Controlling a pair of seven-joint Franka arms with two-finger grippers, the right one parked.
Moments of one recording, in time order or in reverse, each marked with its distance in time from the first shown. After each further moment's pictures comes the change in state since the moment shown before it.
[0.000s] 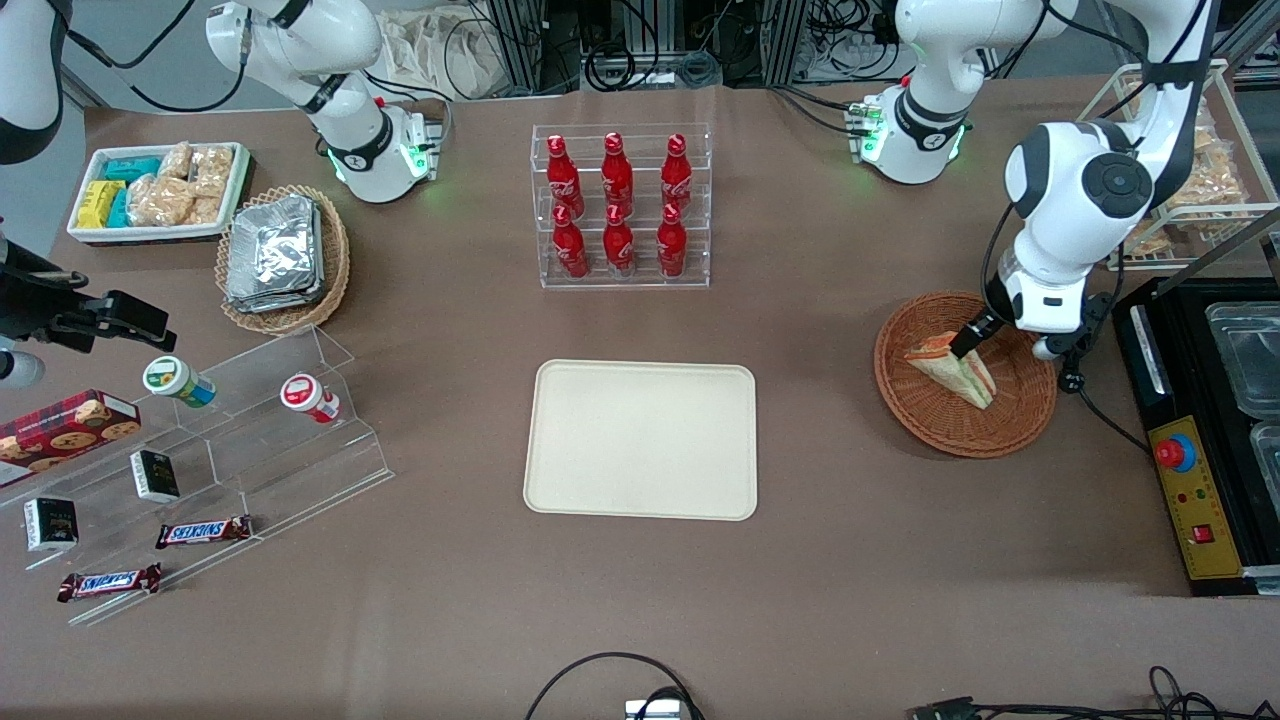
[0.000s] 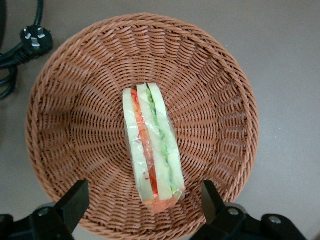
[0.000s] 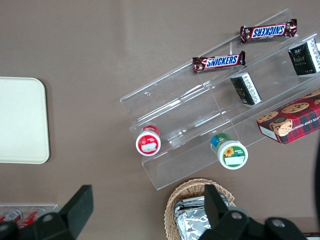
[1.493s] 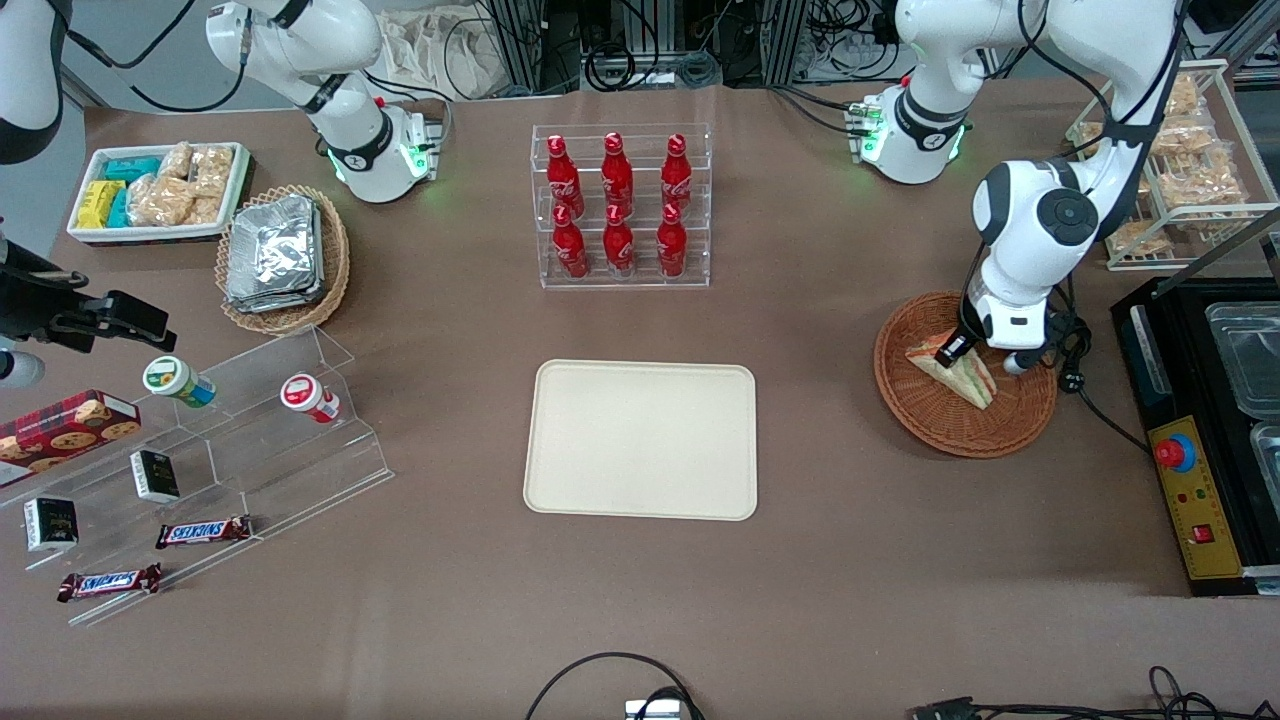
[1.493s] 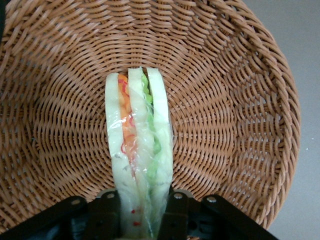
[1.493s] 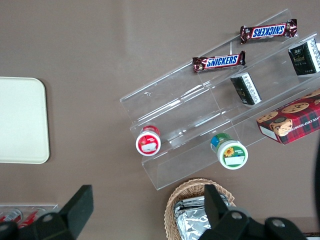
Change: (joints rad) arm -0.003 0.160 -0.002 -0.067 0.000 0.259 -0.045
